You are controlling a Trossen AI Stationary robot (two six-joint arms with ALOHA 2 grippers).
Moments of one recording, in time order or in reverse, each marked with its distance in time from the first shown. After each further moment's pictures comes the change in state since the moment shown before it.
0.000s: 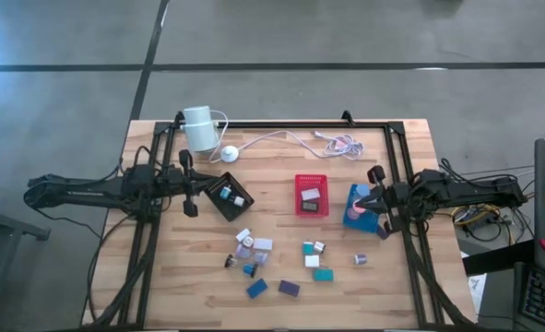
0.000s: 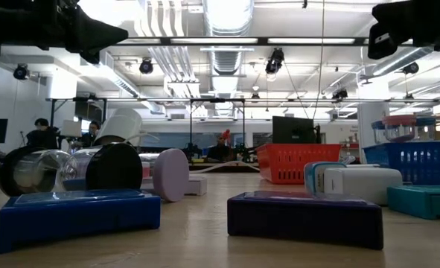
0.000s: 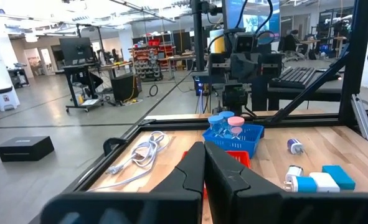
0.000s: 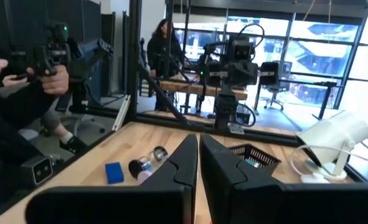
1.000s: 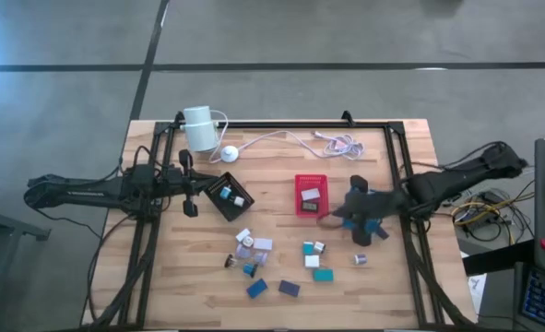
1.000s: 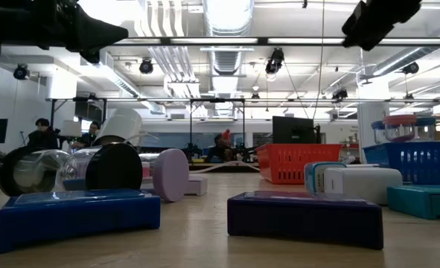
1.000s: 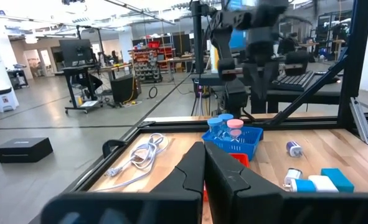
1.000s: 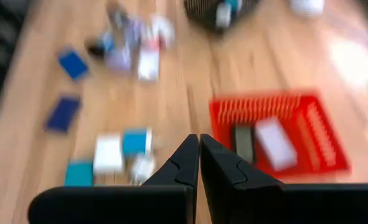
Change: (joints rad) left arm 0.000 0.000 -0.001 0.010 0.003 -0.004; right arm 0.284 0.820 0.695 -0.751 0.436 0.413
